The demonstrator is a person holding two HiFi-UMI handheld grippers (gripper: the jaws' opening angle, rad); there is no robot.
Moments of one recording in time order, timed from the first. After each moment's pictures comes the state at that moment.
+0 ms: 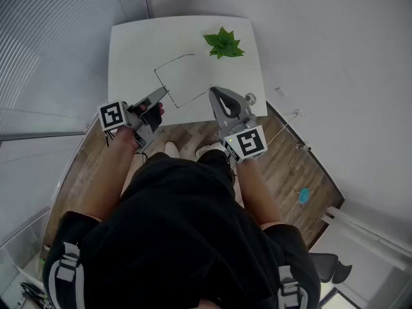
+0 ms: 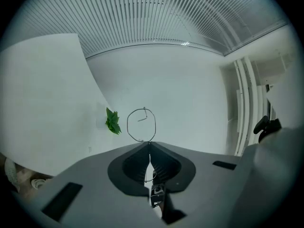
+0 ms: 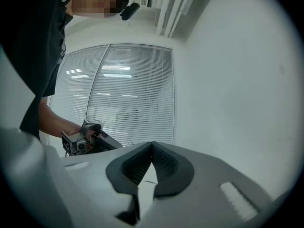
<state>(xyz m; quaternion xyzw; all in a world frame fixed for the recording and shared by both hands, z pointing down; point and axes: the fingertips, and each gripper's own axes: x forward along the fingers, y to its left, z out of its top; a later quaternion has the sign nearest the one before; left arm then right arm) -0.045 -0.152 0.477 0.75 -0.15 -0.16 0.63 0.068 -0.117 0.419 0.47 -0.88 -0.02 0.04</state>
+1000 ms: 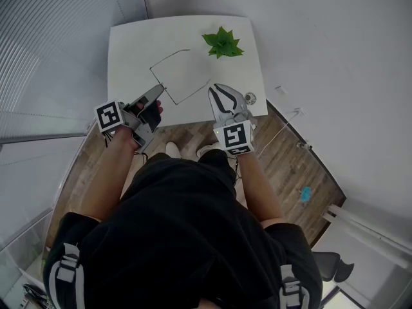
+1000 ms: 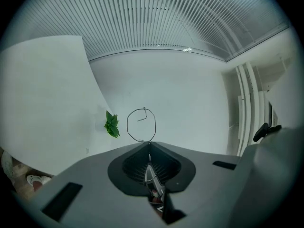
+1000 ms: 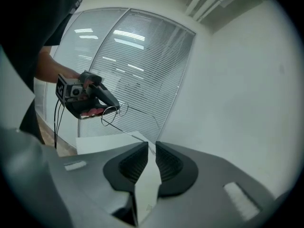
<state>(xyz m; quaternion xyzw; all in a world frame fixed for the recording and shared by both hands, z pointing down) -0.050 -0.156 0.465 0.73 -0.17 -0.18 0.64 0.082 -0.132 0.472 0.50 -0.84 -0.08 0.22</state>
